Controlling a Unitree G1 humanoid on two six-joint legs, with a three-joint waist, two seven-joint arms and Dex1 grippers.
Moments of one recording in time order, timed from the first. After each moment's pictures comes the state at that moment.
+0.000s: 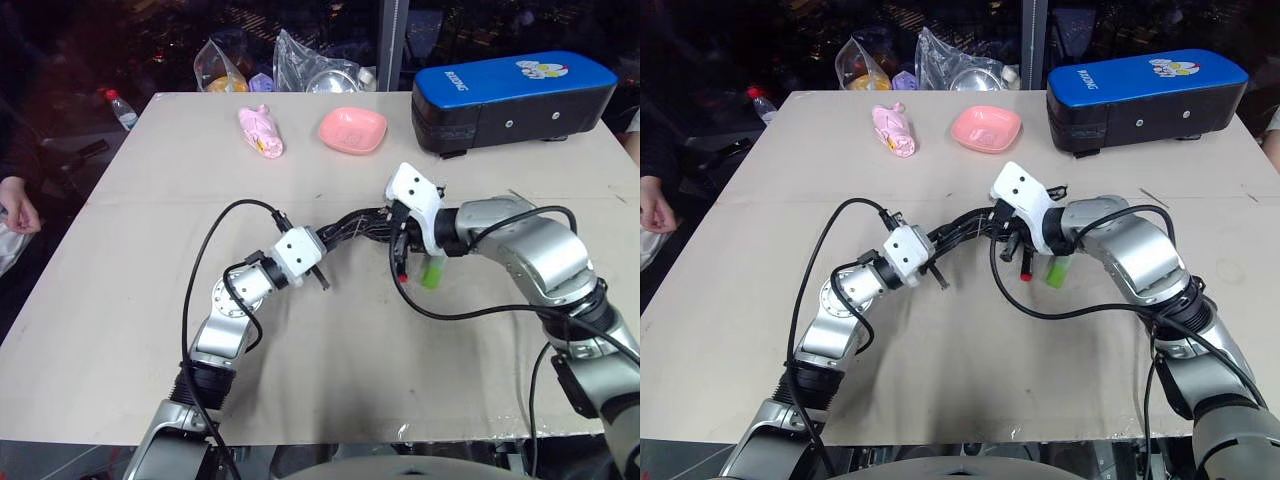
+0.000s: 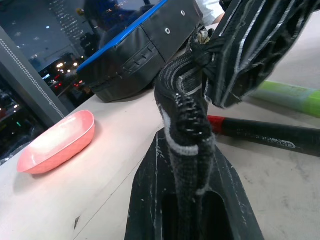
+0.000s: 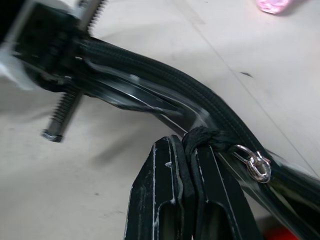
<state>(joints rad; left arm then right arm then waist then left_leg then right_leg) -0.30 0.39 -0.14 0.07 -0.03 -0.31 -0.65 -0.78 -0.50 0.34 -0.30 0.36 0.99 0.76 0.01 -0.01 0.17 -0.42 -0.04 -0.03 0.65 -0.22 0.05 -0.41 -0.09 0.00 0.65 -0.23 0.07</state>
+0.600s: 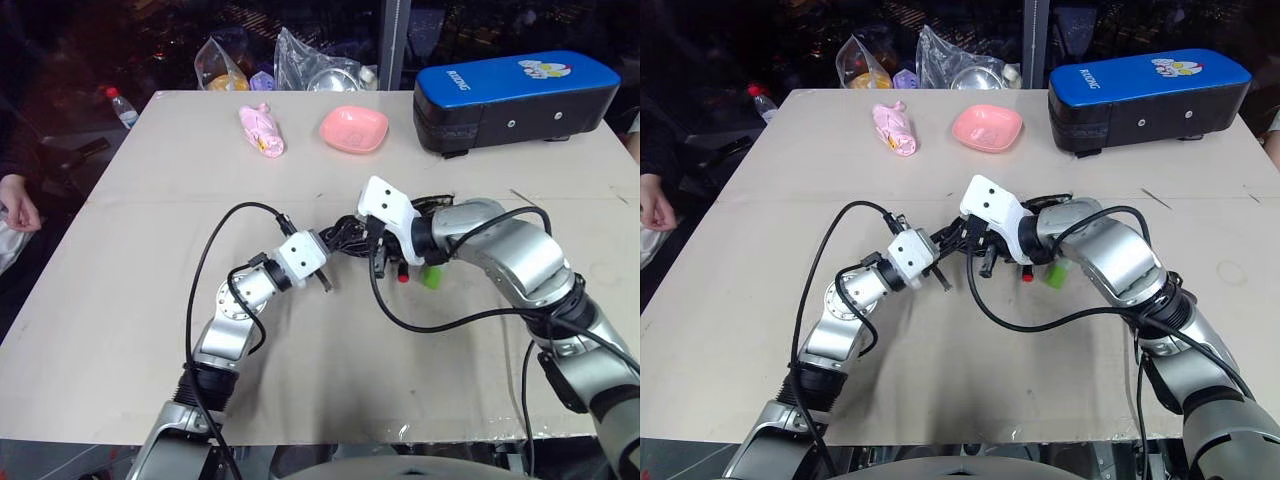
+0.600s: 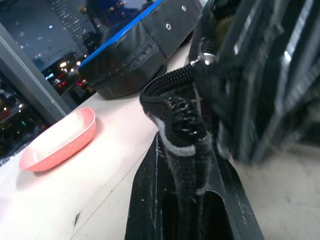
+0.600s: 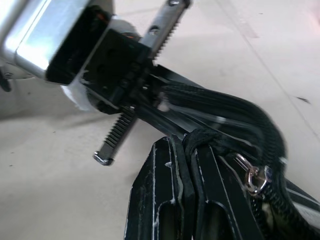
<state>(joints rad) -0.29 0.37 -0.14 0.08 0.00 -0.34 -0.62 -0.81 -0.45 0.43 -0.31 0.35 0.99 0.80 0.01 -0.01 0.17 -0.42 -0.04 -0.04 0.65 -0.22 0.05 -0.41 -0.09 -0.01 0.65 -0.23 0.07</state>
